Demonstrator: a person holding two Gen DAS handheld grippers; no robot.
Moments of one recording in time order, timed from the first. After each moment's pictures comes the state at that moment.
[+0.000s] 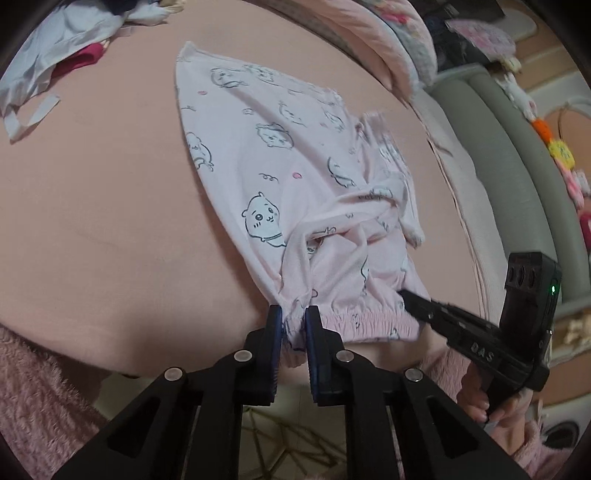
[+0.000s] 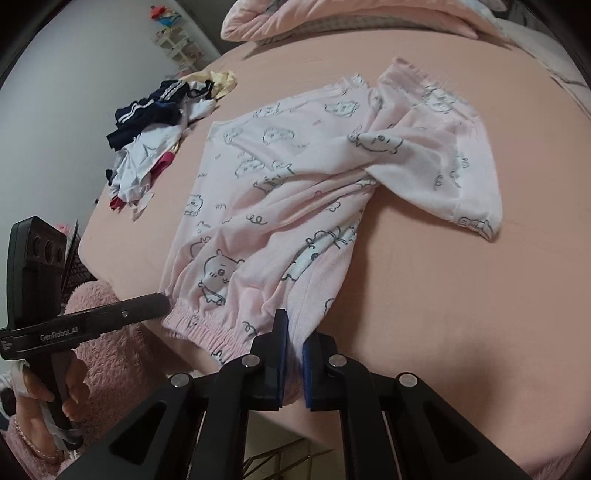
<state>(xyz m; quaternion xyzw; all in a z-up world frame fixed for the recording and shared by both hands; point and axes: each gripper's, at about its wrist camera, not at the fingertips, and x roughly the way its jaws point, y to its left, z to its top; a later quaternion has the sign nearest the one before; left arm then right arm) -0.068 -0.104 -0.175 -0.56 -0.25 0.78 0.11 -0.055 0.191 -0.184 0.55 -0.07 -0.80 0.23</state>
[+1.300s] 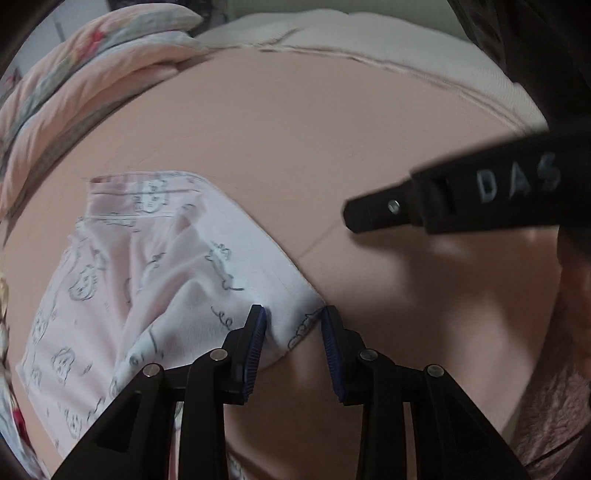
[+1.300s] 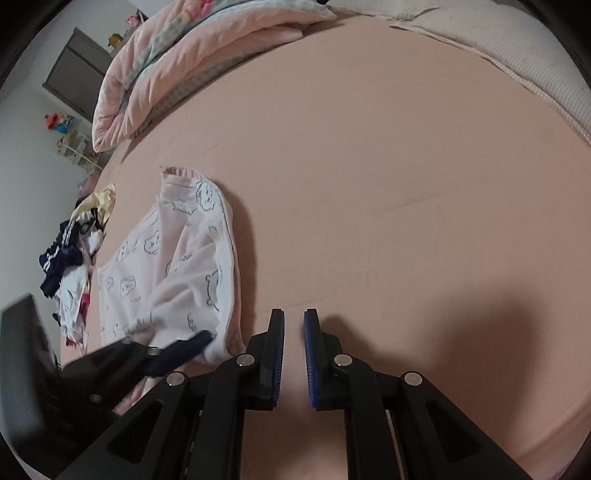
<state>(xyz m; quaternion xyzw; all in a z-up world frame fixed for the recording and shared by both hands) -0.210 0.183 -0.208 -0.49 0.20 0.81 0.26 -0.130 0.360 -0.191 0.54 -0.23 -0.81 0.06</state>
